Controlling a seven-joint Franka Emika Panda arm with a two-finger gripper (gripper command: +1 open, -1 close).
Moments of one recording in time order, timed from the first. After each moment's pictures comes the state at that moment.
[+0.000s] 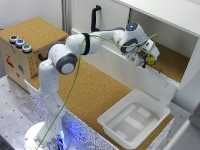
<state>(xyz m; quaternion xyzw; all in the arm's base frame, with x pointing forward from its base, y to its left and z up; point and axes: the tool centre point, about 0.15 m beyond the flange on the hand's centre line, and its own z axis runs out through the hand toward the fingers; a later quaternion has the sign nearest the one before) 0.595 -0.245 0.501 0.96 -0.07 0.26 0.06</state>
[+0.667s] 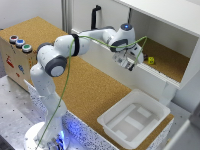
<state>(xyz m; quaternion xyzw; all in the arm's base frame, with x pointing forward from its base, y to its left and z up) 0.512 -0.156 0.397 1.00 -0.01 0.09 0.00</state>
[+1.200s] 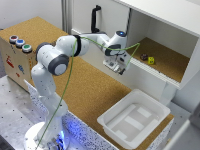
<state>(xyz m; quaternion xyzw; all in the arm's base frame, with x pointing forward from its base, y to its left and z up) 0.489 -0.023 0.317 1.00 0.06 0.00 -0.05</state>
